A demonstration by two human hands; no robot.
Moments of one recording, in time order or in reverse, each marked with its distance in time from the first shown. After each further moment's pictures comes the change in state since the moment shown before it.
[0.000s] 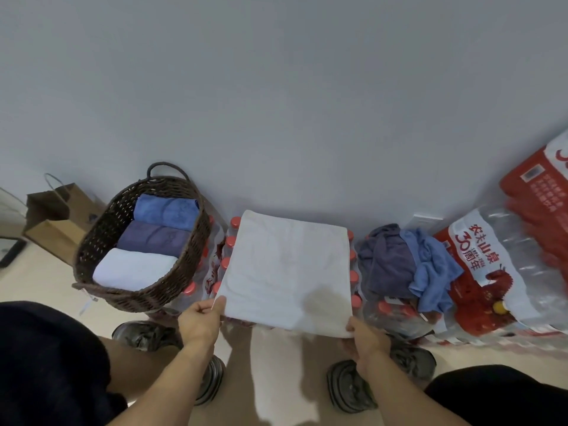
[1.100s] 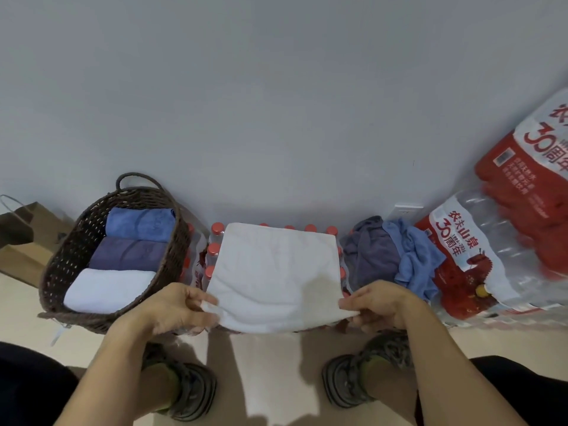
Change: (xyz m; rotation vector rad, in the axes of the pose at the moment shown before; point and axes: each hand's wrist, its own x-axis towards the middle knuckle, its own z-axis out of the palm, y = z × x) left_hand 0.004 0.112 -0.041 0.677 -0.860 0.070; right_hand -0.034 -0.122 -0.023 -0.829 -0.481 -0.027
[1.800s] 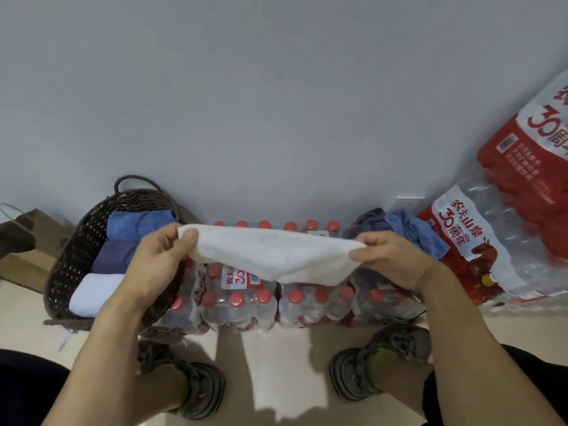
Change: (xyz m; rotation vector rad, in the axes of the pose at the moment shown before) left_hand -0.024 0.057 -0.017 -0.264 0.452 0.499; right_hand -0.048 -0.055 -0.013 0.281 -0.152 -0.549
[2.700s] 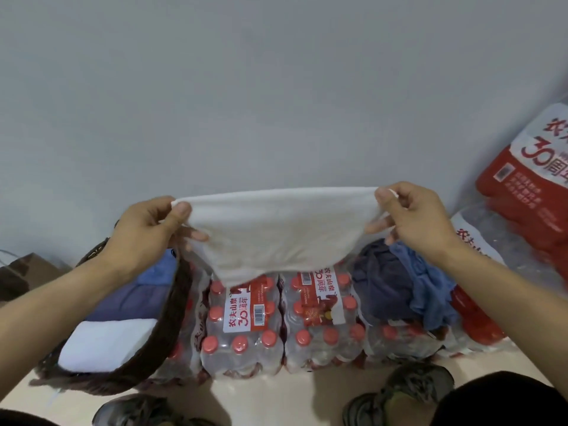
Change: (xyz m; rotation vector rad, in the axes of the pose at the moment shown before) left_hand 0.064 0.071 -0.020 0.096 -0.066 0.272; right_hand 0.030 -0.071 -0.017 -0.357 0.539 -0.547
